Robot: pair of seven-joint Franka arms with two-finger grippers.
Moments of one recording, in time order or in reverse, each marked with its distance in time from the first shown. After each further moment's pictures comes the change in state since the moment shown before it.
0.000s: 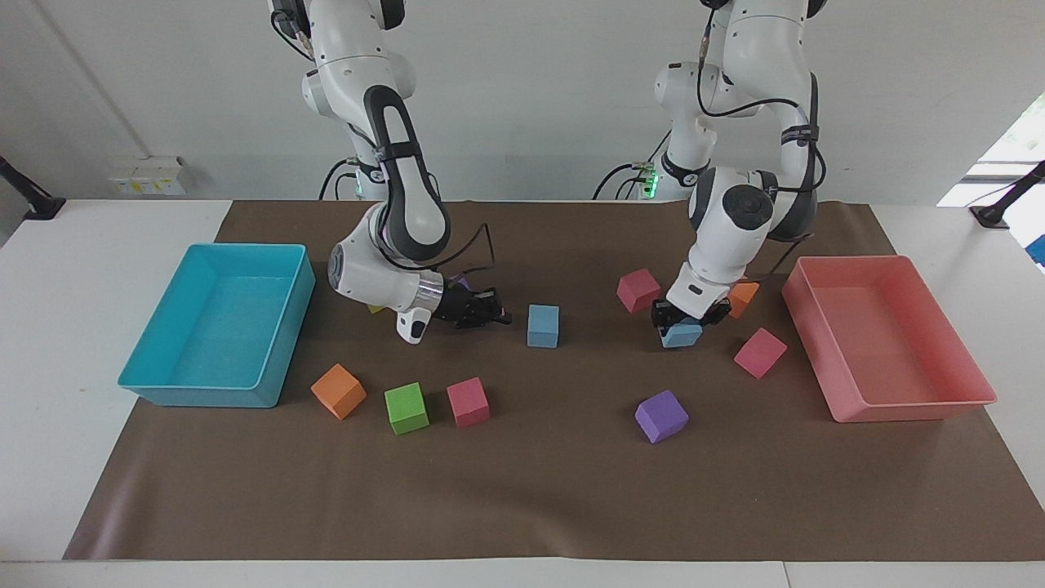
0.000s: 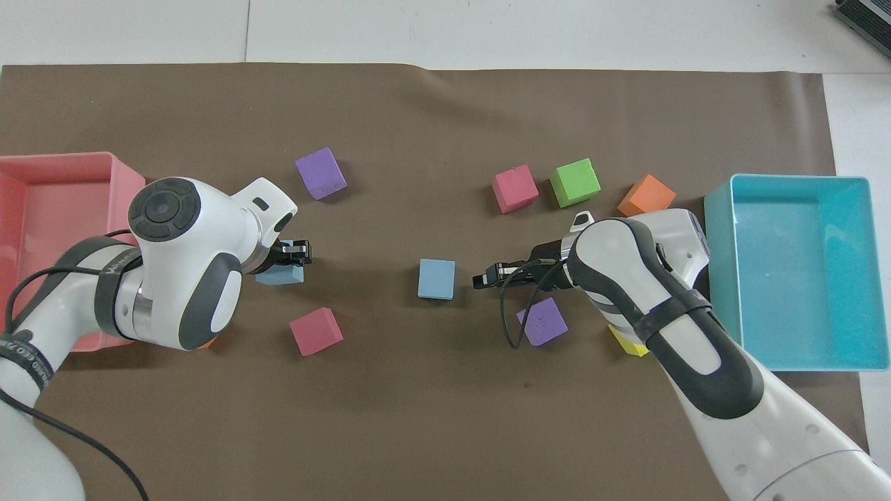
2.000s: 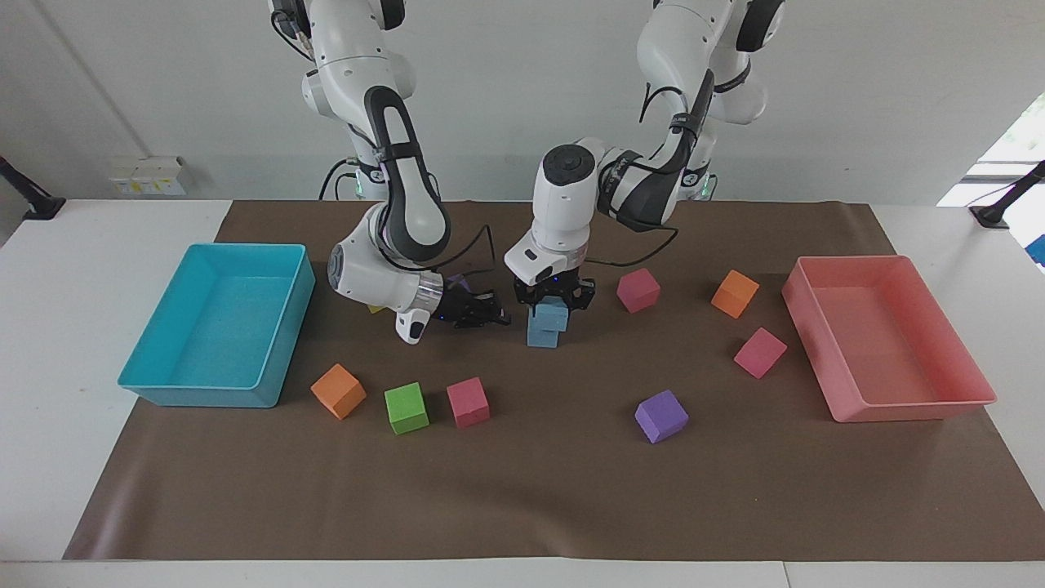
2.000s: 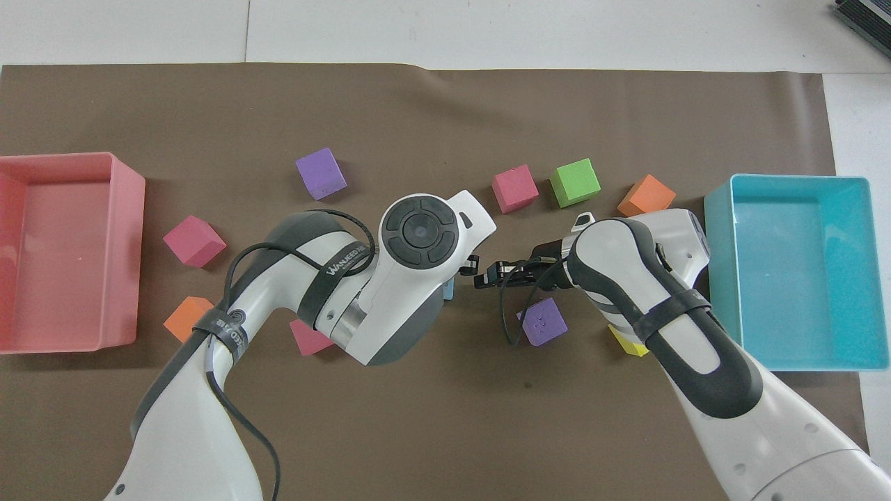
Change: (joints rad) left arm -0.368 0.222 -0.018 0.344 0.062 -0.075 -0.236; right arm 0.004 0.002 -0.006 -0.001 -0.003 0.004 0.038
